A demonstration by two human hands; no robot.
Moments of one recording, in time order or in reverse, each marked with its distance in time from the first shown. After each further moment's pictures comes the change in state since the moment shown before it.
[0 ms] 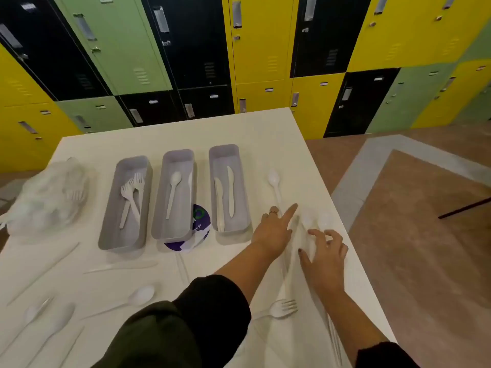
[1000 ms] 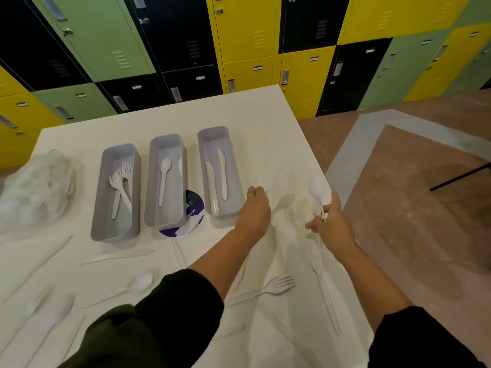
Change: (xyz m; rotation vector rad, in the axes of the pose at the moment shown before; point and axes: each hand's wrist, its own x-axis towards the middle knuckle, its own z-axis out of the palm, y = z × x) left_hand -0.021 -0.007 -0.018 -0.100 0.206 -0.092; right_hand 0.023 -0.016 -0.048 0.342 -0.242 0.207
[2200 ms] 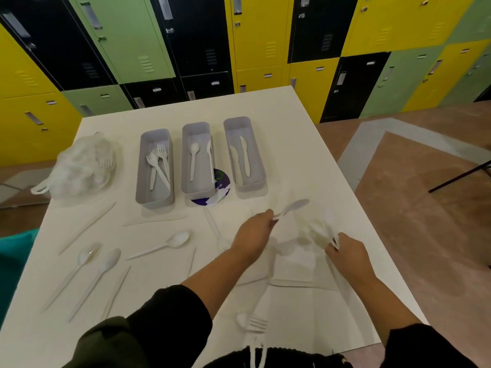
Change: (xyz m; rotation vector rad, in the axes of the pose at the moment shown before) left_hand -0.126 -0.039 -0.012 0.035 -0.091 0.099; right_hand -0.099 0.080 0.026 -0.446 0.089 -0.049
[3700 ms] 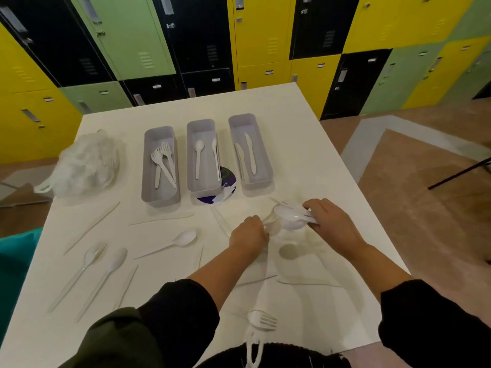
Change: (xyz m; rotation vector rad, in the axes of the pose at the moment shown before) left_hand -0.001 -0.033 0.004 0.070 -0.143 -0.275; right_hand 0.025 -0.057 -0.008 -0.232 0.169 -0.790
